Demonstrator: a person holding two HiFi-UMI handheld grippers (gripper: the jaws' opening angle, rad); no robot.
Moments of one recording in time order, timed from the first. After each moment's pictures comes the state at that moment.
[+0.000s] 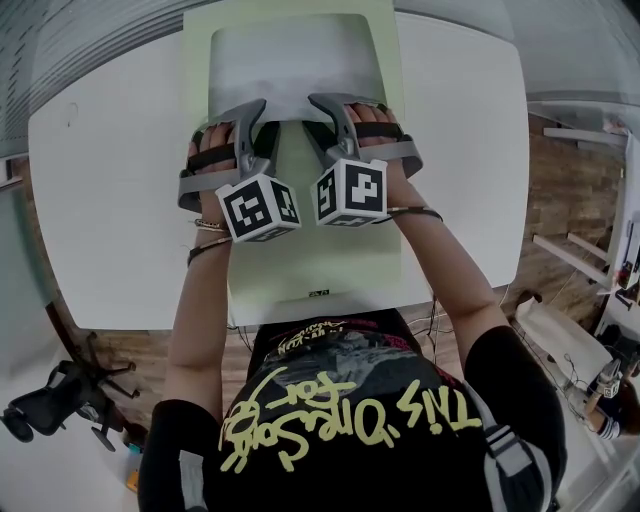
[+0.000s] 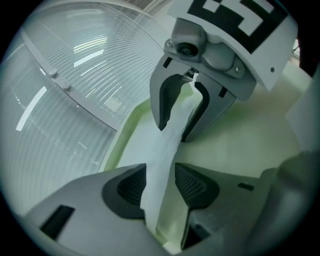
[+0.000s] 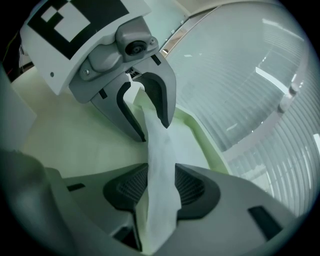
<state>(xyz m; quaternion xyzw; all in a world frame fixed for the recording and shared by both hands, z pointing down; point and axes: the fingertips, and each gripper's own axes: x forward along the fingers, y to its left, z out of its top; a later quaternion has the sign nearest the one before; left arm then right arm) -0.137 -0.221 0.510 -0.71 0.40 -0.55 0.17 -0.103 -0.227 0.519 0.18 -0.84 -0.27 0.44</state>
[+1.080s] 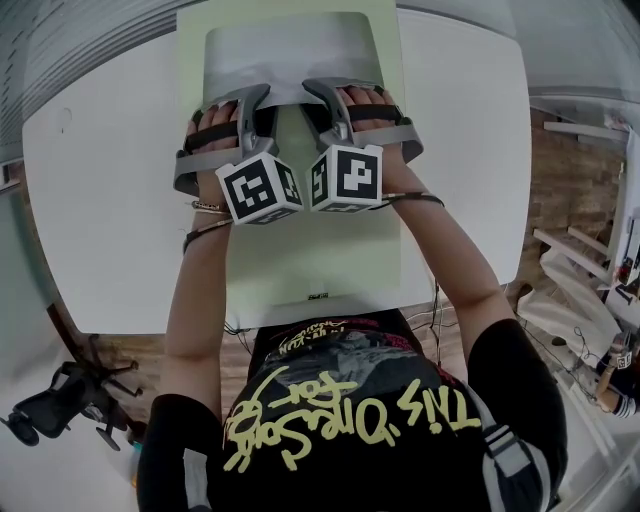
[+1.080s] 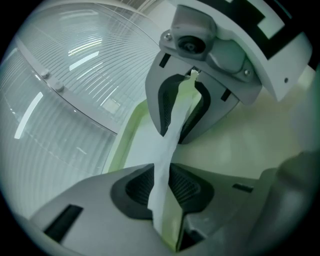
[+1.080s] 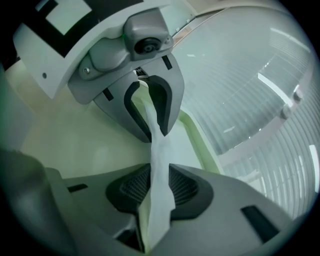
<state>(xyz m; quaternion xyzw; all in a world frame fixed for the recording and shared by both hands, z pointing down) -0.130 -0.257 0.505 -0.70 0.39 -0.56 0.19 -0.104 -0.258 0.512 0.19 -0.82 -0.30 0.45</state>
